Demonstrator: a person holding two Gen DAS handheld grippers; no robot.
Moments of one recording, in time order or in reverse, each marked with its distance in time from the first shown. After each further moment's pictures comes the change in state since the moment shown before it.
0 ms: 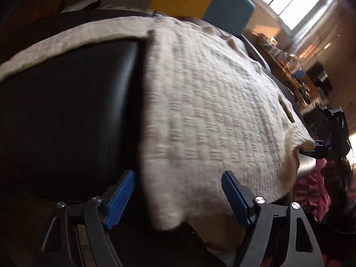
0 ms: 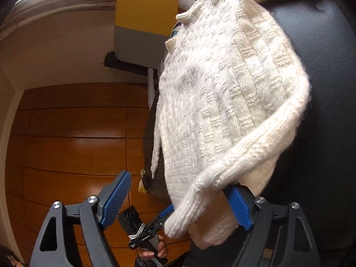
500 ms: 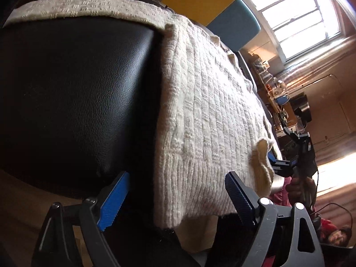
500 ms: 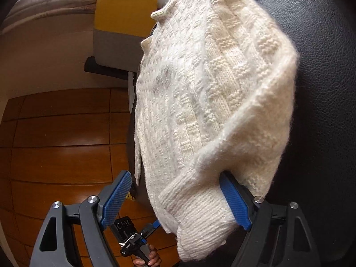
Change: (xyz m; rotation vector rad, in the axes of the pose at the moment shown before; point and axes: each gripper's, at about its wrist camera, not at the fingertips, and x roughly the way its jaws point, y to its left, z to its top) left arm 0.004 0.031 -0.007 -0.183 -0.014 -0.248; right arm 0.004 -0.026 0.003 0.031 -0.021 -0.077
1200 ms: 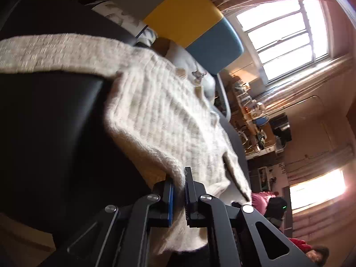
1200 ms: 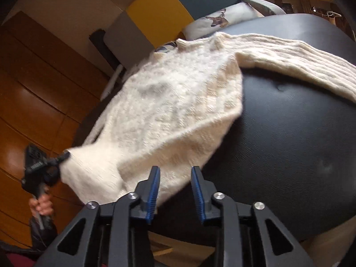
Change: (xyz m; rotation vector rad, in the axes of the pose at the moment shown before) left arm -0.028 -0.093 0.087 -0.034 -0.095 -0.156; right arm -0.076 0.027 -0.066 -0.455 -0.159 -0.440
